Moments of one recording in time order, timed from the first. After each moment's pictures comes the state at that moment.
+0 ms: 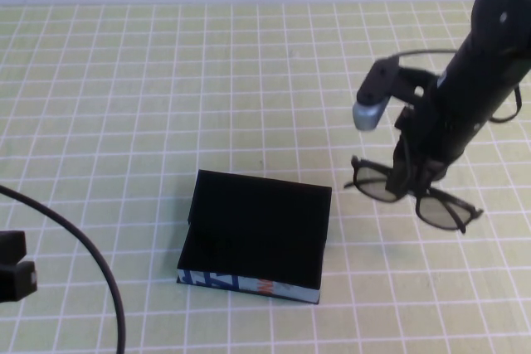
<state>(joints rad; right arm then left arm) 0.36 1.83 -1.49 0.29 1.21 -0.84 -0.24 0.67 -0.66 -0.14 0.78 -0.09</state>
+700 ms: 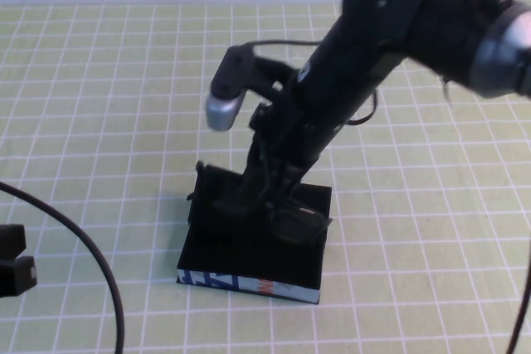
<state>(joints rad) 0.63 1.92 -1.76 0.52 1.23 -0.83 -0.24 0.67 -0.66 -0.14 0.76 -0.09</state>
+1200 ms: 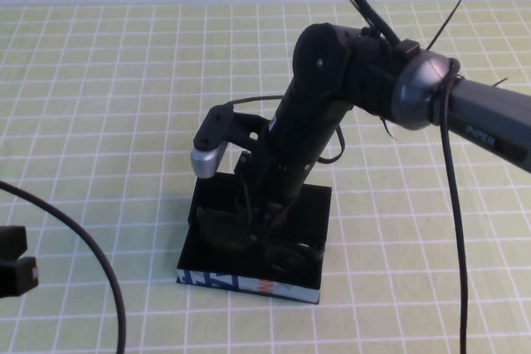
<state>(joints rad) 0.67 2.11 -1.81 0.50 1.23 -0.82 -0.24 0.68 -0.66 -0.14 0.76 -0.09</state>
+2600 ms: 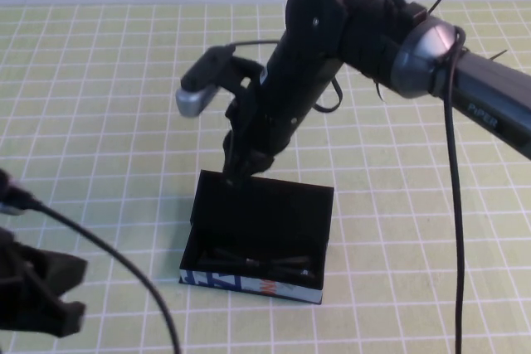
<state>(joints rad) 0.67 2.14 -2.01 0.37 1.22 -0.60 -0.24 0.81 -0.66 -0.35 0.83 0.37</state>
